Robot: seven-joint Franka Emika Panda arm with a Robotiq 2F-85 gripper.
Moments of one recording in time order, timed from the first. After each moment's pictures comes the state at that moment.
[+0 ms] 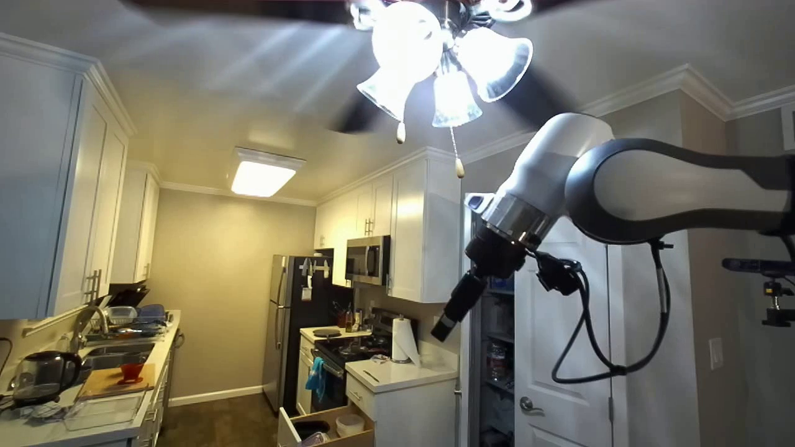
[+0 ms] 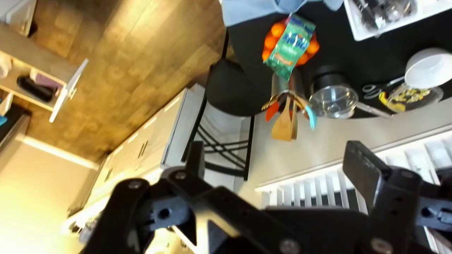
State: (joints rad) arm 0.24 -0.45 0.23 -1.91 0.08 2.07 -0.18
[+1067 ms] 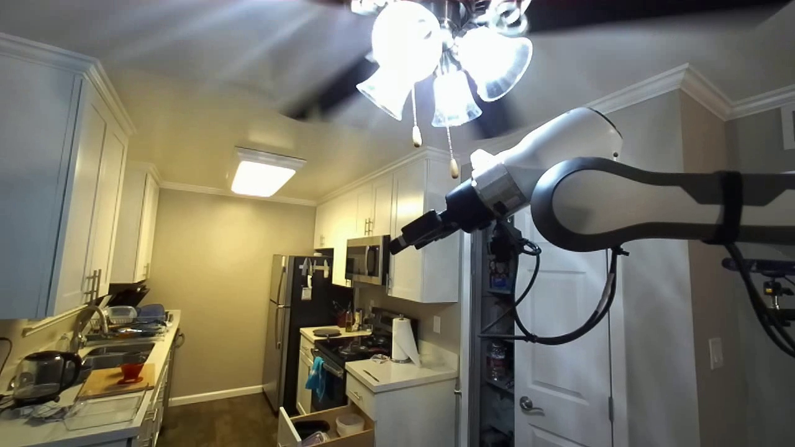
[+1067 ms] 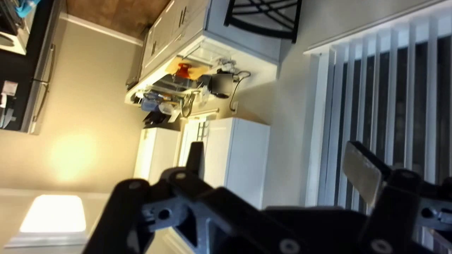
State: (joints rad) arm 0.20 -0.36 0.24 -1.85 0.01 2.59 -0.06
